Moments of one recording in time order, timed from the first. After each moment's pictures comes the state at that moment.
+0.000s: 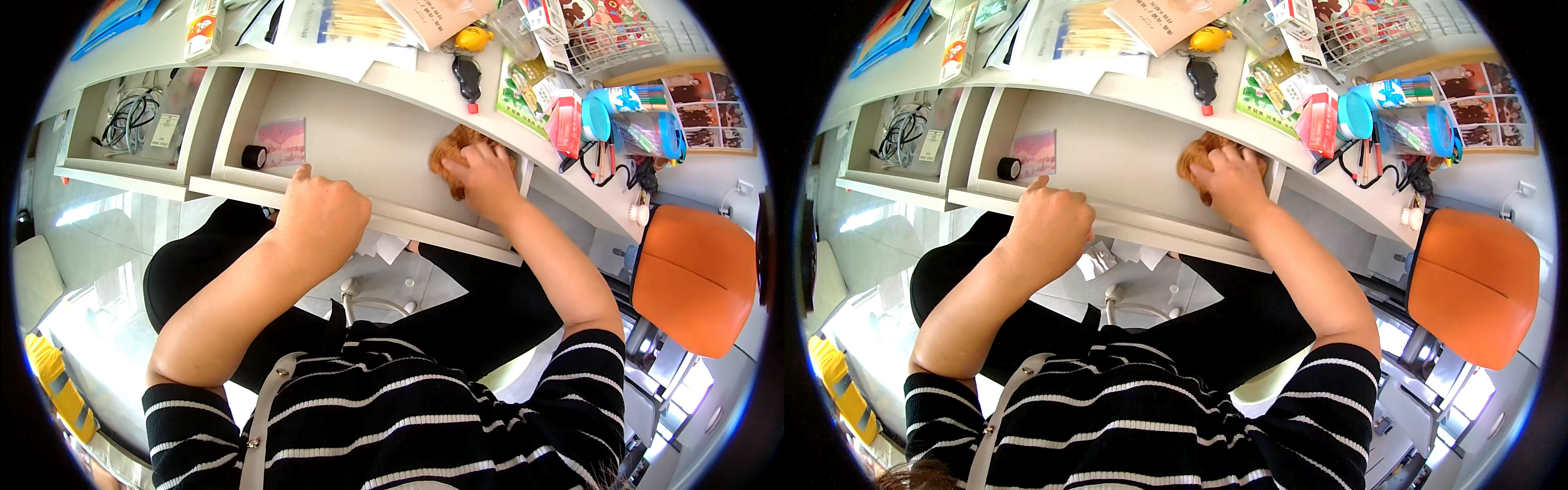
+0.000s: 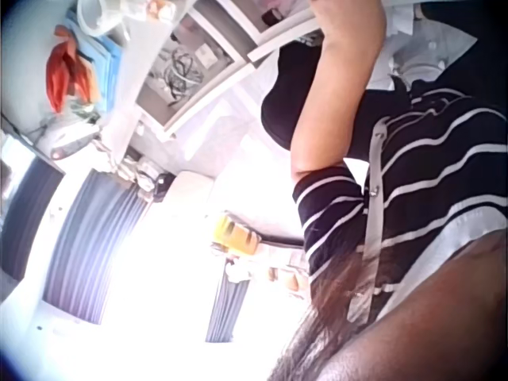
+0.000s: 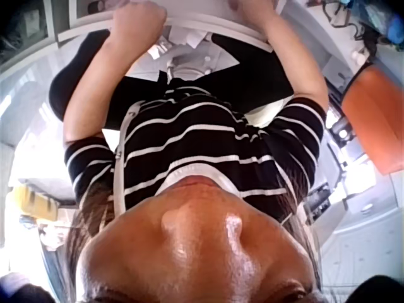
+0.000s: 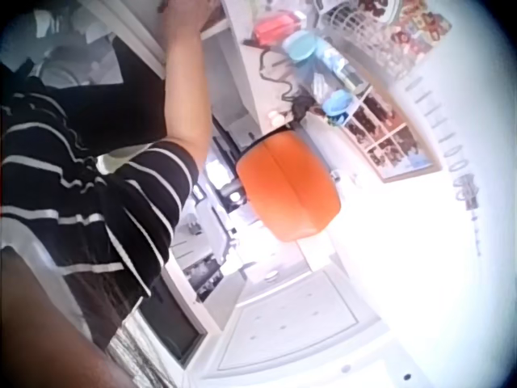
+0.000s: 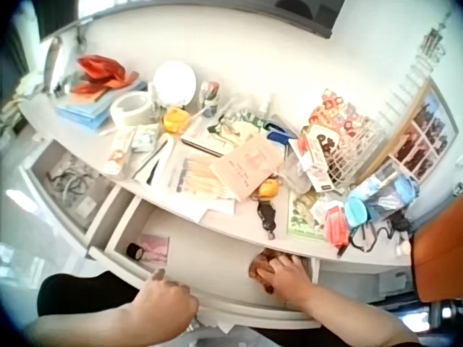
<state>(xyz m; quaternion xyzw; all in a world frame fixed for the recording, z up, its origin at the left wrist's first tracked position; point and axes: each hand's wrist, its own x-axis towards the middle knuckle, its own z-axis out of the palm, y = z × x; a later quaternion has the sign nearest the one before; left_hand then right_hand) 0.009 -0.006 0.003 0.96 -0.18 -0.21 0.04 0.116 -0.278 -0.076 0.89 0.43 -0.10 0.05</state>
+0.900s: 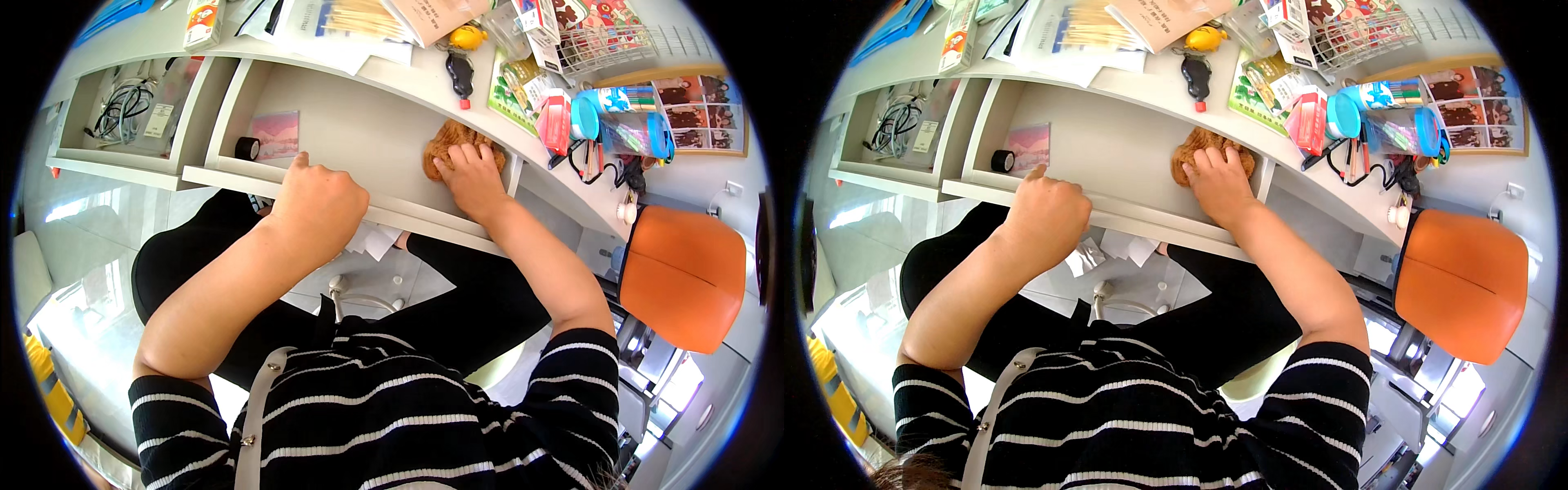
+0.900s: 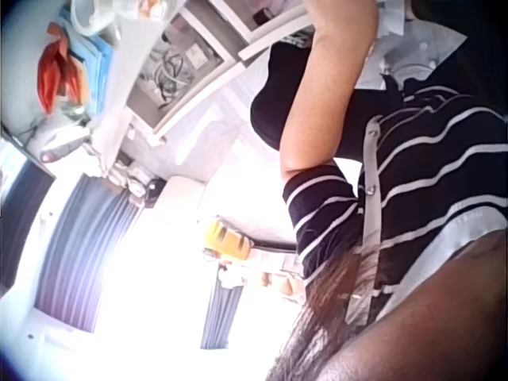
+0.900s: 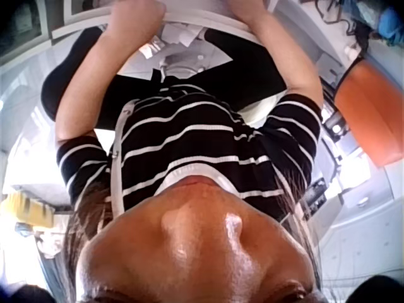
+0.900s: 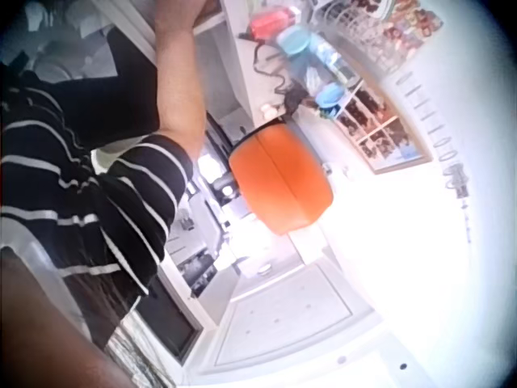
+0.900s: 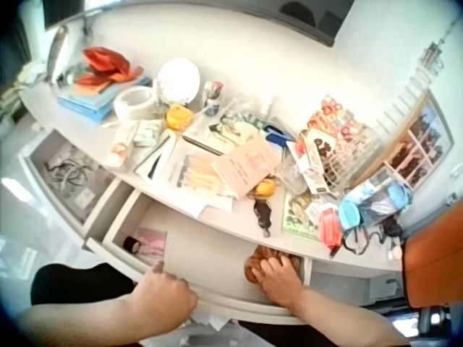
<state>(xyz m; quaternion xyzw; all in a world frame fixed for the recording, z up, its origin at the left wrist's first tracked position) 0.005 -0.006 -0.001 0.97 -0.21 -0.15 0.05 0.108 -0.278 -0.083 0.85 0.50 -0.02 0.15</state>
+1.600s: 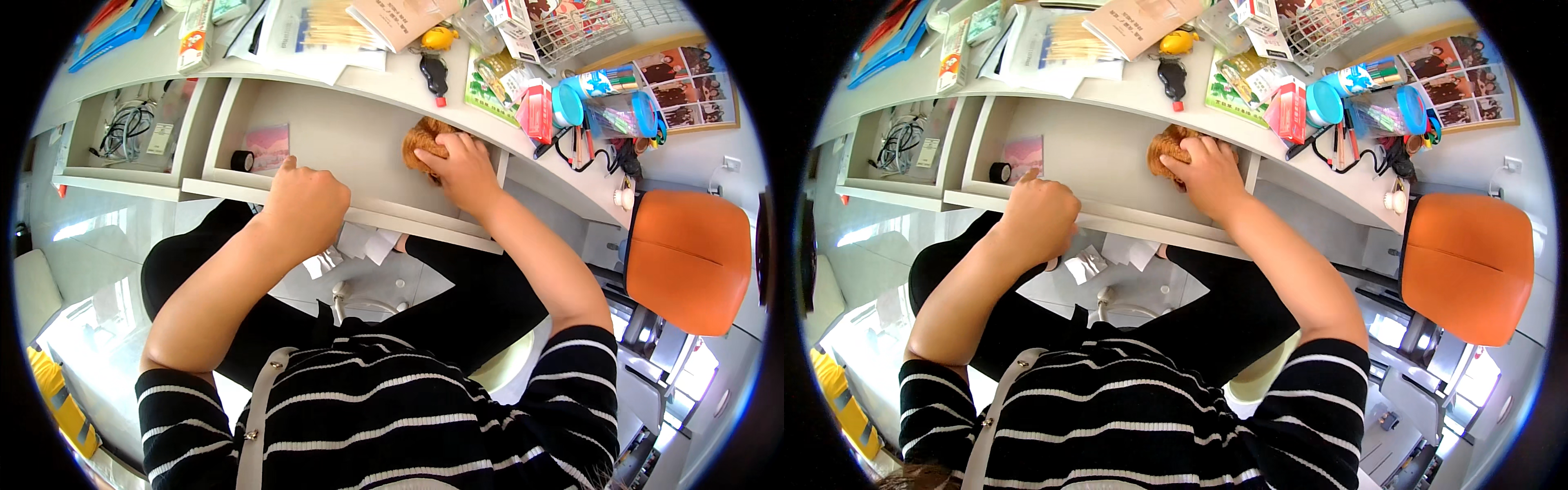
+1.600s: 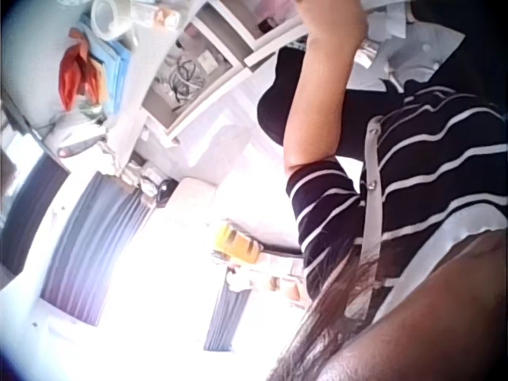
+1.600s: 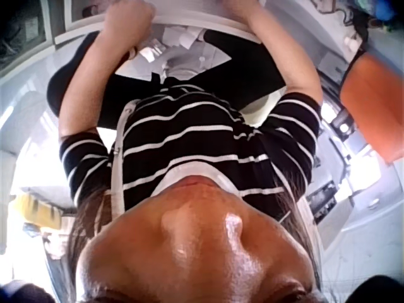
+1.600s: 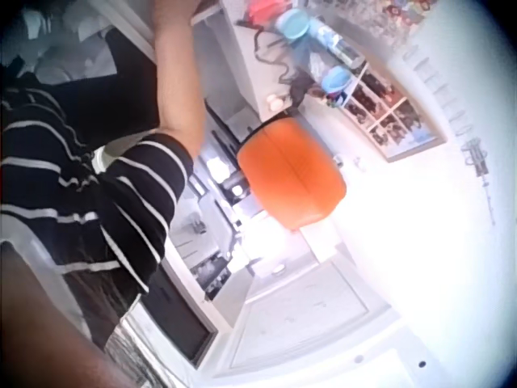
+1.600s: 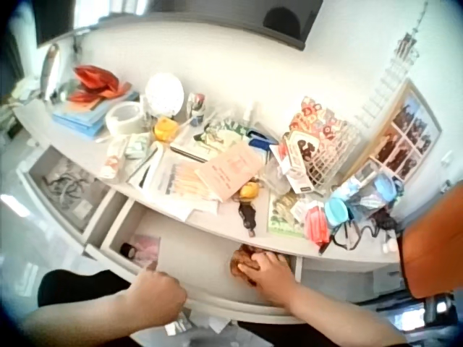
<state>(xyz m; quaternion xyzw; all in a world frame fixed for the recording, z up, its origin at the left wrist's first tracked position) 0.010 -0.009 0.007 0.96 -0.20 -0.17 0.02 0.106 -0.275 -0.066 0.90 0.44 0.02 -0.06</state>
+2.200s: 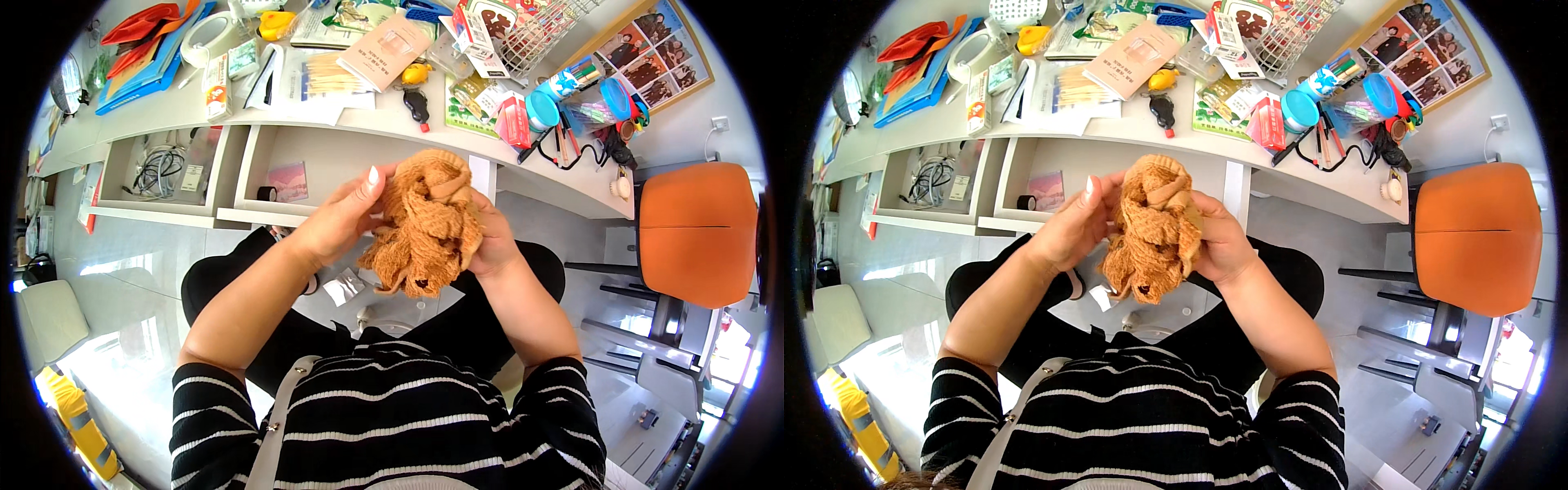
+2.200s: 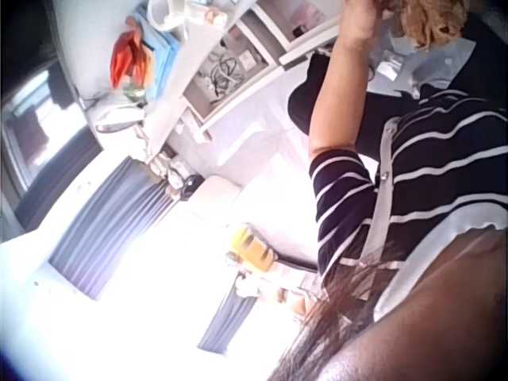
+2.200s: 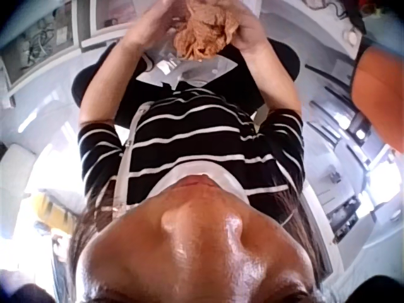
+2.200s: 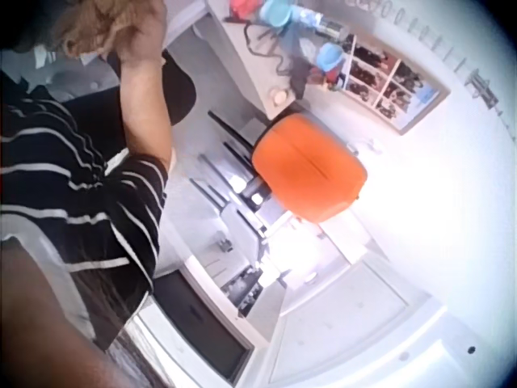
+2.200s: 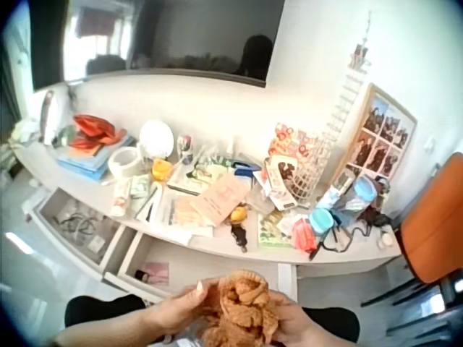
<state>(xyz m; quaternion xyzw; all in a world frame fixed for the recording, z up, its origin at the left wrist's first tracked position) 0.008 -0.032 0.029 0.45 -0.02 -0.26 0.85 0.025 -0.253 0.024 0.31 0.04 -0.35 -0.88</state>
